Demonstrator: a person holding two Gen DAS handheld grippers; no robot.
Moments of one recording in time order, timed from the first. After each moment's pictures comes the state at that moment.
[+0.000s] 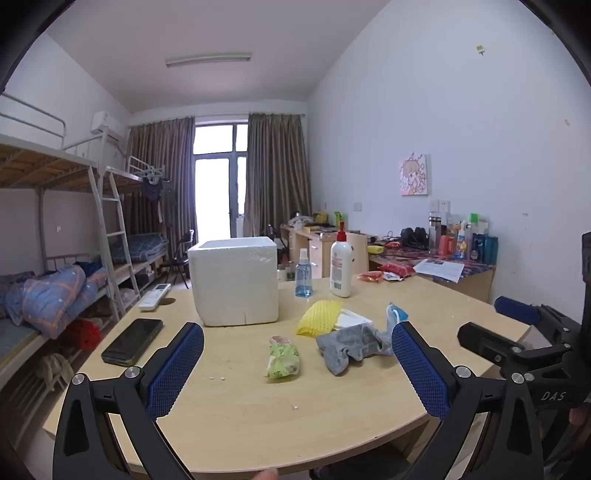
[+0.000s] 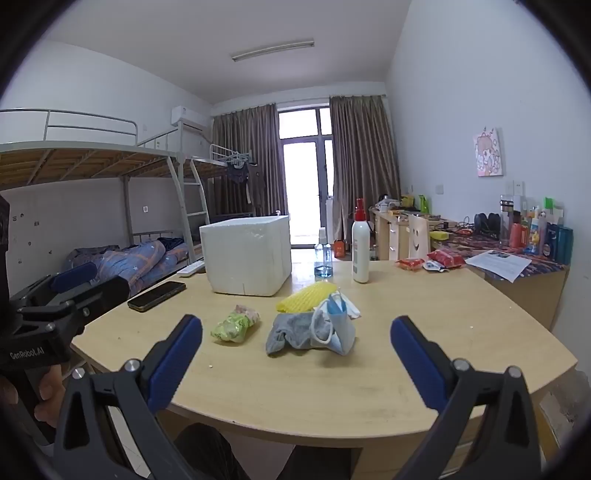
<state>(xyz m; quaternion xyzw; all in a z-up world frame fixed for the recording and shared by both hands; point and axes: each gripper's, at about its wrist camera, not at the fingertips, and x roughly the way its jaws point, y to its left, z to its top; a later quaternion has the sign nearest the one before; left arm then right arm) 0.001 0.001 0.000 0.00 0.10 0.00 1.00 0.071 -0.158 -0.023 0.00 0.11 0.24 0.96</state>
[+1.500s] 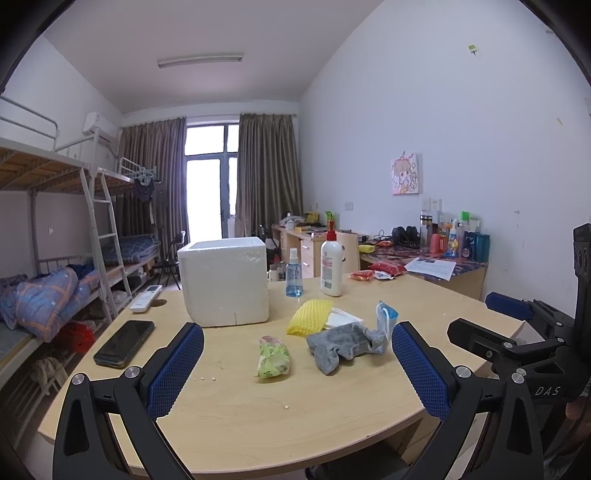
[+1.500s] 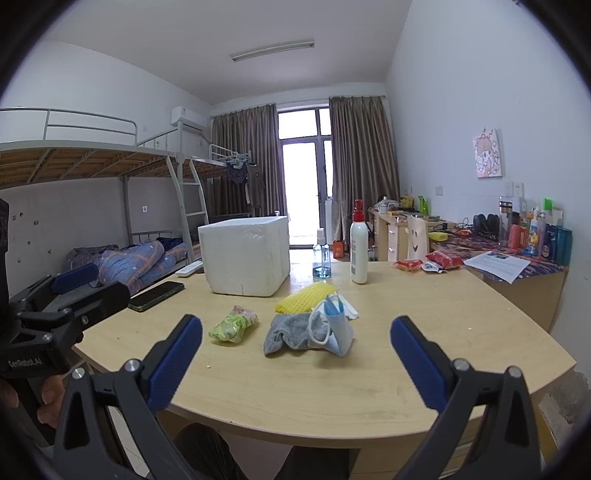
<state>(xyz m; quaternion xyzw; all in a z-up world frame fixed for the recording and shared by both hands) -0.002 -0.005 0.001 0.01 0.09 -0.02 1.00 0.070 -0.160 -0.024 0.00 0.11 0.24 0.97</state>
